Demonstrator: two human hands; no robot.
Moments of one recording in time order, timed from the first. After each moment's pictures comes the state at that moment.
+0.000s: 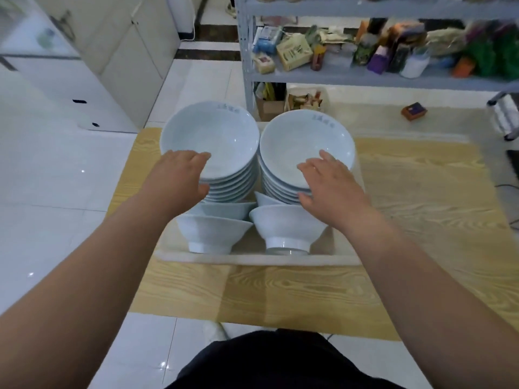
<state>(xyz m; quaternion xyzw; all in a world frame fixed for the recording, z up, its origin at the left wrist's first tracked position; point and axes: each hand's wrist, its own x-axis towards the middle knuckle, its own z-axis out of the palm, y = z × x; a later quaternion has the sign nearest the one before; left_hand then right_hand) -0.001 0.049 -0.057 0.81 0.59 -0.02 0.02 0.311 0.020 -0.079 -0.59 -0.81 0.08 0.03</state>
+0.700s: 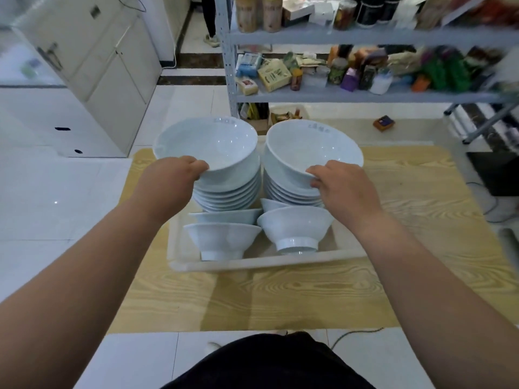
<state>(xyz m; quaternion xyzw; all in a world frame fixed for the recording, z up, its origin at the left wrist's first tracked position) -0.044 0.045 -0.031 0.85 0.52 0.04 -0.06 0.288 -0.012 -0.040 -0.62 -0.77 -0.03 0.14</state>
